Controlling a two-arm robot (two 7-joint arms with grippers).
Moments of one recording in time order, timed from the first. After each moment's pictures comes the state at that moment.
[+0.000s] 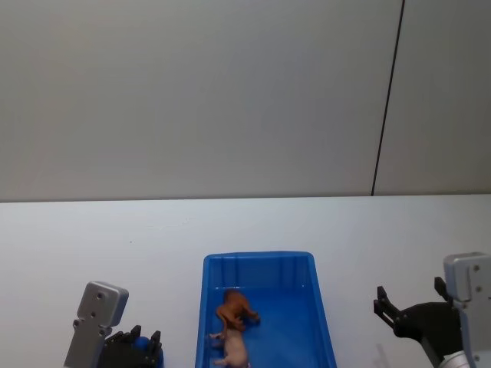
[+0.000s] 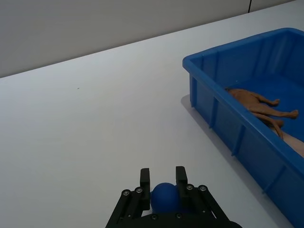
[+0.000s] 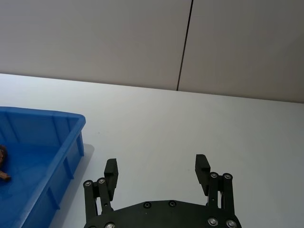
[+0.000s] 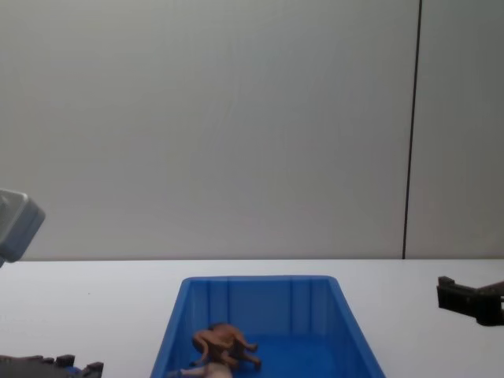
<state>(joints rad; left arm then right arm) -0.07 0.49 0.36 -1.58 -0.41 0.25 0.05 -0.04 0.15 -0.24 -1.73 0.06 0.24 -0.15</state>
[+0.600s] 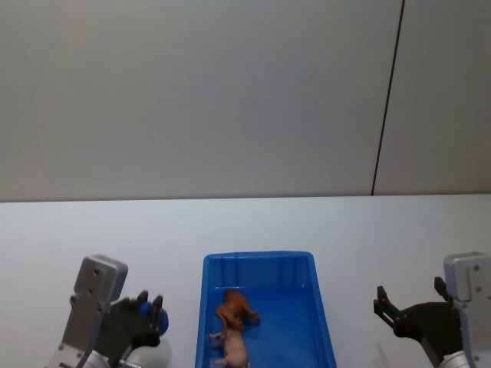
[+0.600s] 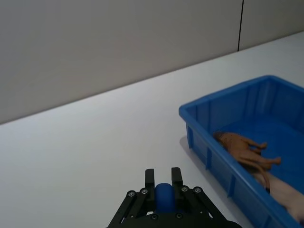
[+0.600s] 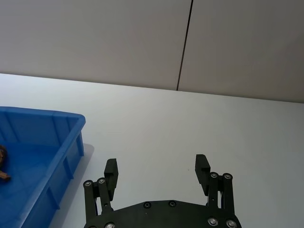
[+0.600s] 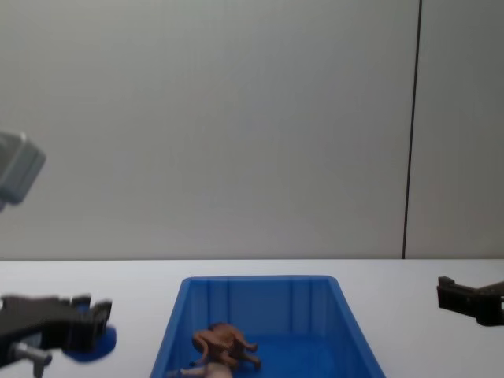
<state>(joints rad) -0.09 0.48 0.34 -1.62 -0.37 0.19 0.03 -0.04 0.15 -0.24 -1.73 0.06 0.24 -0.15</state>
